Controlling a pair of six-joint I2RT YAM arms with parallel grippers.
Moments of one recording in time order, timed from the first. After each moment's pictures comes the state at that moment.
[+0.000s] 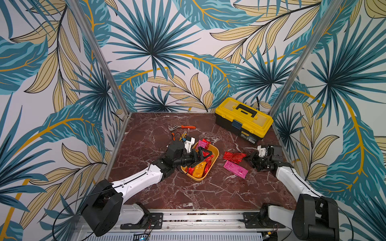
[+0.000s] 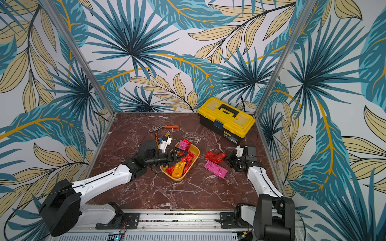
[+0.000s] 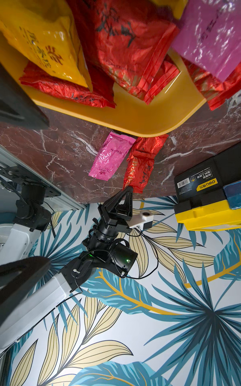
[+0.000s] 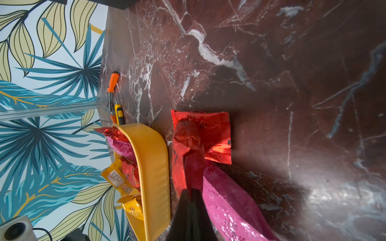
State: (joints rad) left arm -0.67 1.31 0.74 0.21 0.52 -1.14; right arm -0.19 1.22 0.59 -0.29 -0.60 0.71
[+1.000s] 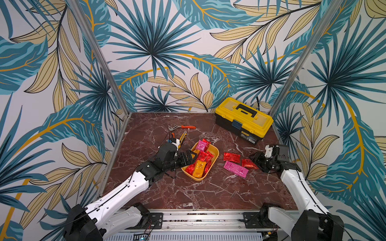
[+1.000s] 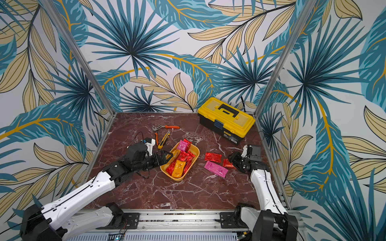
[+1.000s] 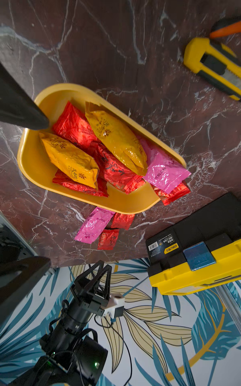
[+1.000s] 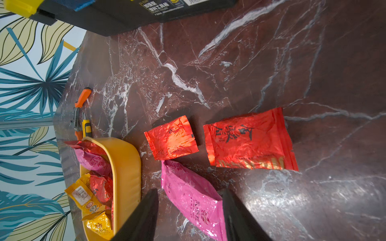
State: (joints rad) left arm -0.64 1.05 0.80 -0.38 0.16 -0.90; right arm -0.20 1.06 0.69 -0.55 -0.37 0.57
